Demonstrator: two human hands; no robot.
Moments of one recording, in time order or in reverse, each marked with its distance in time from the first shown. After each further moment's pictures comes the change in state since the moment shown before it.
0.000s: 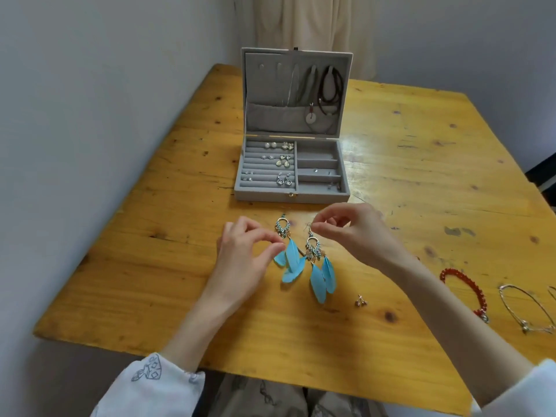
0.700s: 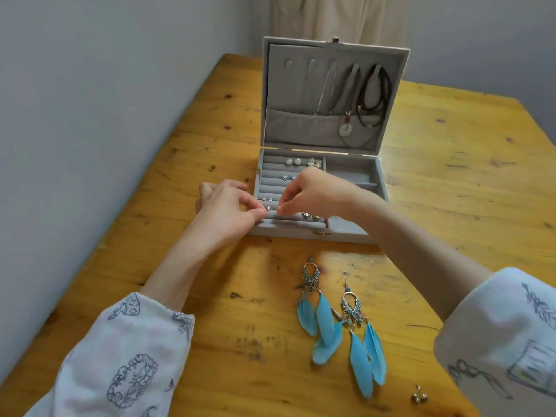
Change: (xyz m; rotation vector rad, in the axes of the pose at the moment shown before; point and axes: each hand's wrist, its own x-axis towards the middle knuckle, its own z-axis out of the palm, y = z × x) left_hand 0.140 -0.047 -0.035 0.225 -0.168 -0.246; right_hand 0.168 -0.040 0.038 -0.328 -0.399 0.071
